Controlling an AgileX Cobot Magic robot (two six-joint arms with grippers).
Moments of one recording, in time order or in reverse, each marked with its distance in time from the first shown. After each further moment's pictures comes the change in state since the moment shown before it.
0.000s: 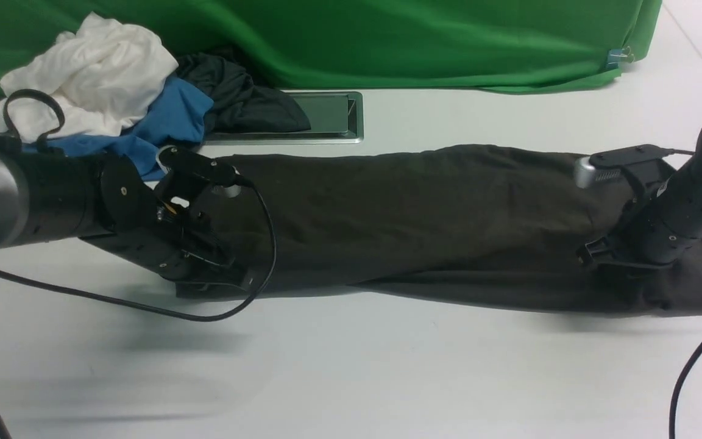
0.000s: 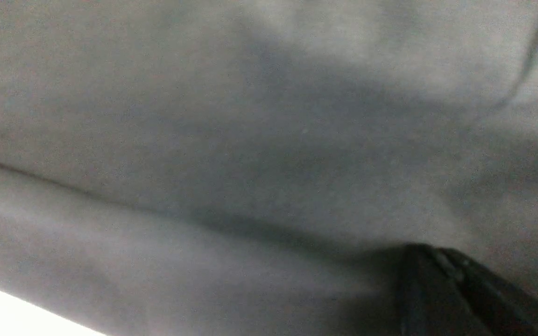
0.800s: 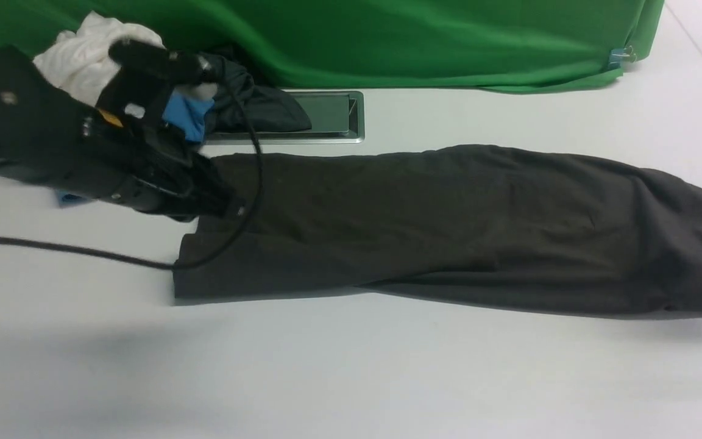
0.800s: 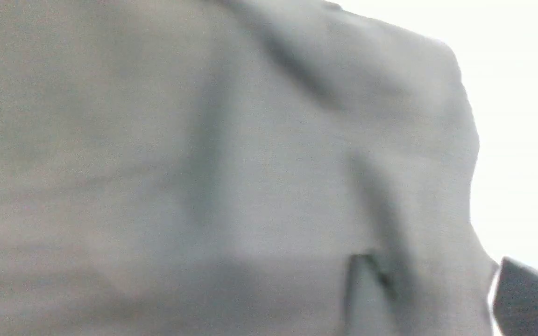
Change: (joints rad) right arm -0.291 -0.231 -0.021 -0.108 0.045 0.138; left arm -0.097 -0.424 -0.063 -0.122 0.239 0.041
